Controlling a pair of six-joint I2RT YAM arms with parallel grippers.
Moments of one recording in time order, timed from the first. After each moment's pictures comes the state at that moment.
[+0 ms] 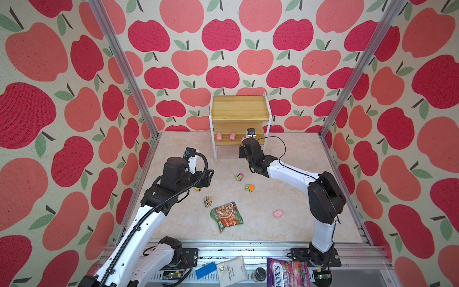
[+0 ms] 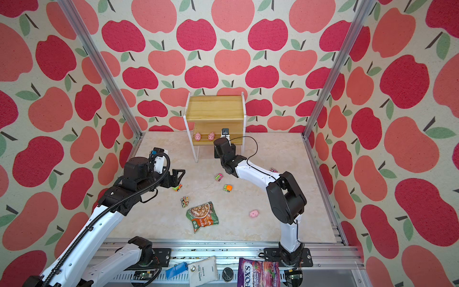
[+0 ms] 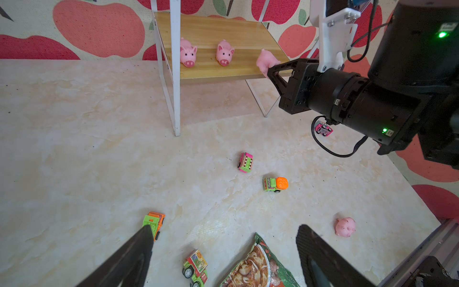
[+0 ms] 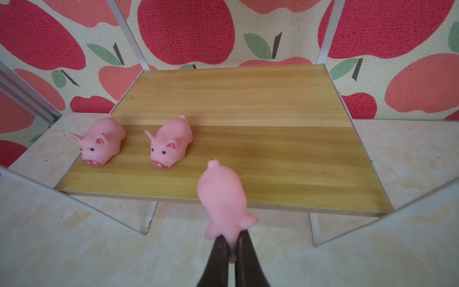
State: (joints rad) left arm -0.34 0.90 0.96 -0.60 0.18 -0.17; right arm 0.78 1.91 1.47 -0.01 0.50 0.34
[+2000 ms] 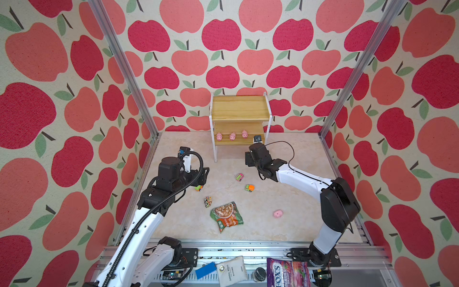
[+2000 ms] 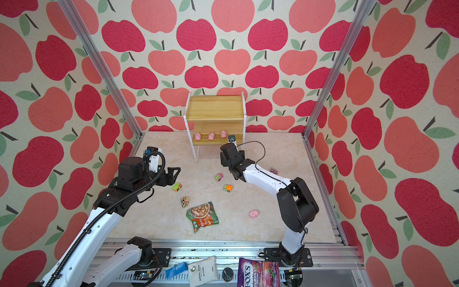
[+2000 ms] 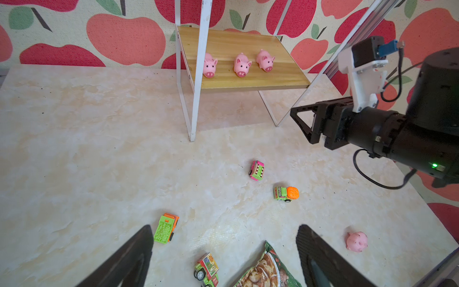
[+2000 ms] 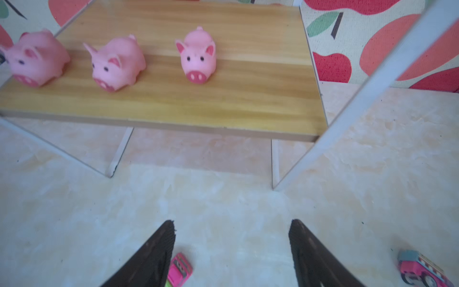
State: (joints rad) left arm -0.28 0.89 0.96 -0.60 0.18 -0.17; right arm 0.75 1.69 1.23 -0.21 0.44 0.33
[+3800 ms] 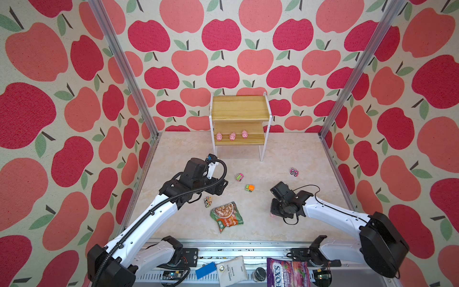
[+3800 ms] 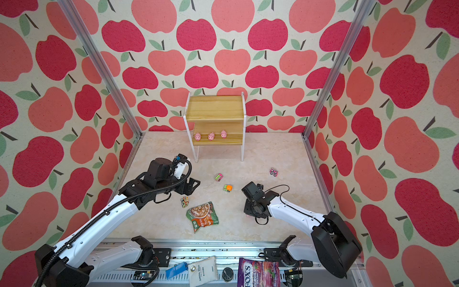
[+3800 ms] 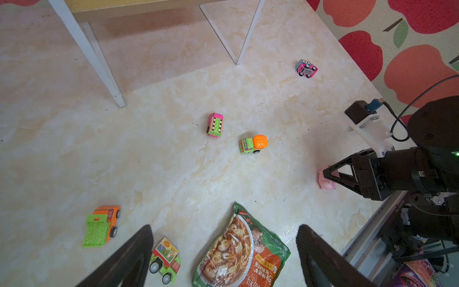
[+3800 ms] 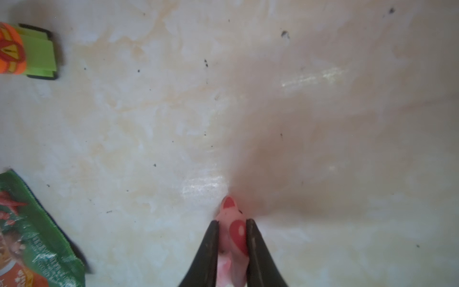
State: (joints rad) left arm -0.55 1.06 0.96 -0.62 0.18 -0.14; right arm 0.78 1.28 0.66 -0.65 0.07 0.89
